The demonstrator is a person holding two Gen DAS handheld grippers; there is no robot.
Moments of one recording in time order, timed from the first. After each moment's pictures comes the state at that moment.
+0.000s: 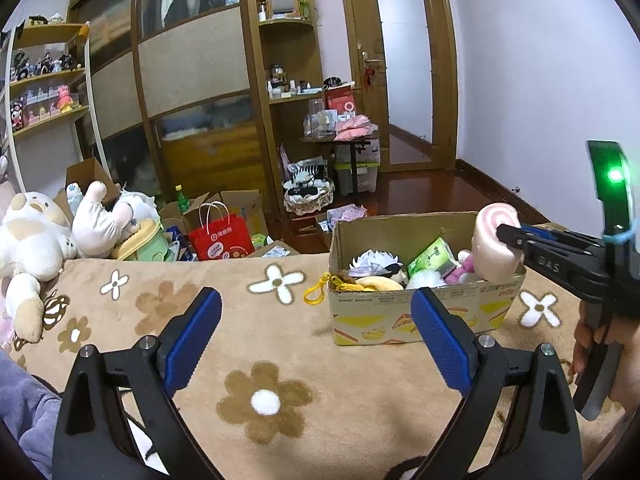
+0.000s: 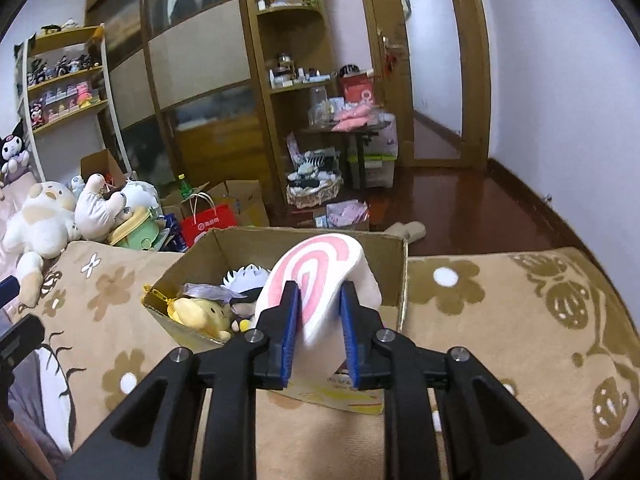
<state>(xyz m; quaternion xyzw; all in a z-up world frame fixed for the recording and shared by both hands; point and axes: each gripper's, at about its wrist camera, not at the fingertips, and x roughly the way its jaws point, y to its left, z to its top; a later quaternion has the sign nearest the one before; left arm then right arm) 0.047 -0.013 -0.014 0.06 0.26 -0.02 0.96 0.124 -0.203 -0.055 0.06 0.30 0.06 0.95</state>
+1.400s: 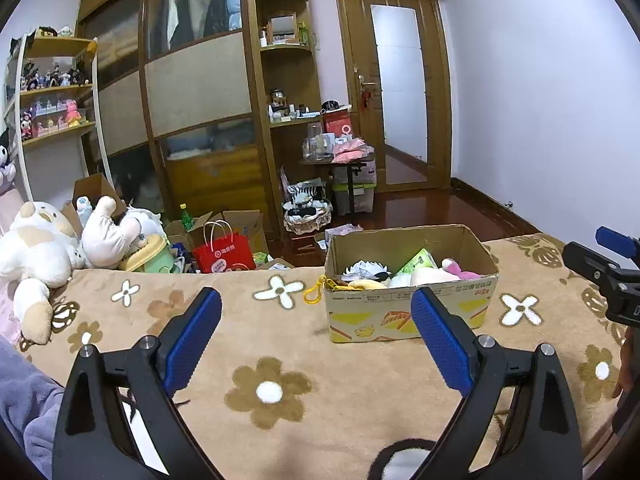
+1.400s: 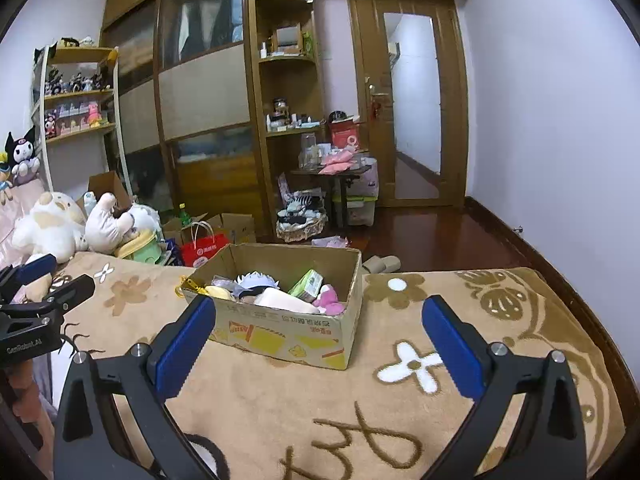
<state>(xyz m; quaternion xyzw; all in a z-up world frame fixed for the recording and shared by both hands) -0.007 -0.011 0.003 0.06 0.23 -0.03 0.97 -0.015 -0.219 -0.006 0.04 0.22 0.03 0.98</state>
